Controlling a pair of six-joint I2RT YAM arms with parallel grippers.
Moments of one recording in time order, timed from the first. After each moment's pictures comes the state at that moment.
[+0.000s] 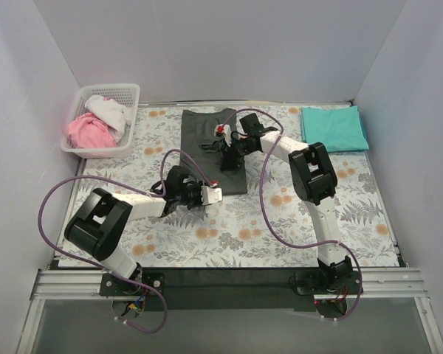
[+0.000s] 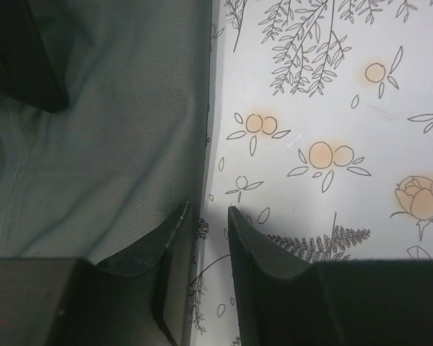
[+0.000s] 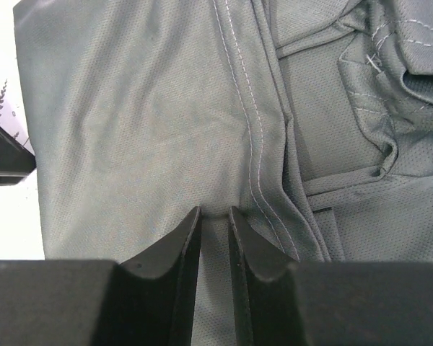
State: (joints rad) left arm -0.53 1.59 0.62 0.23 0.47 0.90; right arm 0.49 2.34 1.79 -0.46 -0.82 -0.50
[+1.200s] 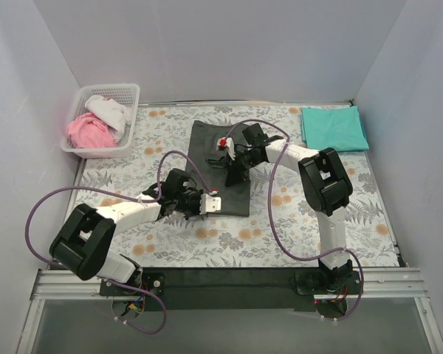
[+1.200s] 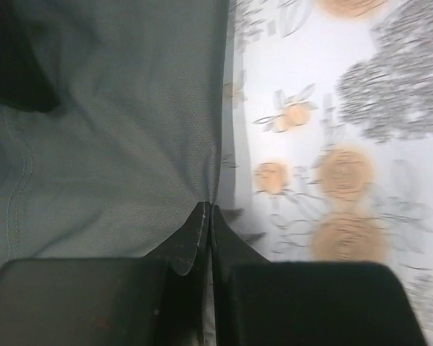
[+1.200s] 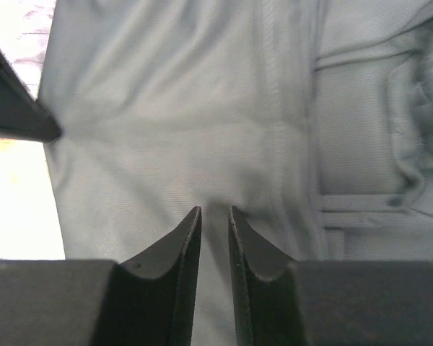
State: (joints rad) left arm -0.57 1.47 0.63 -0.04 0.57 0.94; right arm 0.52 2.14 1.49 -0.45 -0.85 -0.55
